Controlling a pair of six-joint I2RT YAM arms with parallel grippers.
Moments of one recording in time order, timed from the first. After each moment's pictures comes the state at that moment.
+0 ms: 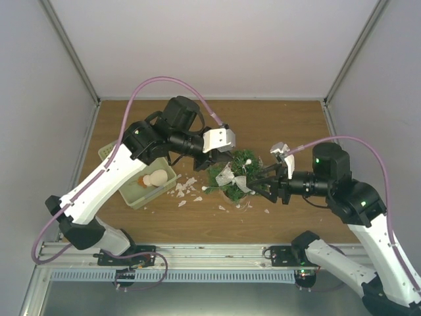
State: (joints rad) left arm -0.81 1.47 1.80 -0.99 0.61 0.49; right arm 0.55 0.78 1.21 -0.93 -0.69 0.17
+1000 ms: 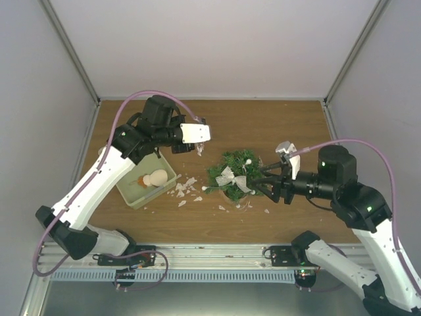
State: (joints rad) left arm -0.60 1.35 1.56 -0.83 0.24 0.91; right arm 0.55 0.75 1.22 -0.93 -0.59 0.14
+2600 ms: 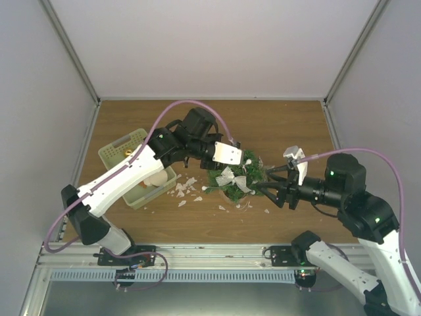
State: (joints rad) left arm -0.82 1.52 1.63 -0.83 0.35 0.93; right arm 0.55 0.67 1.20 -0.94 -0.55 0.15
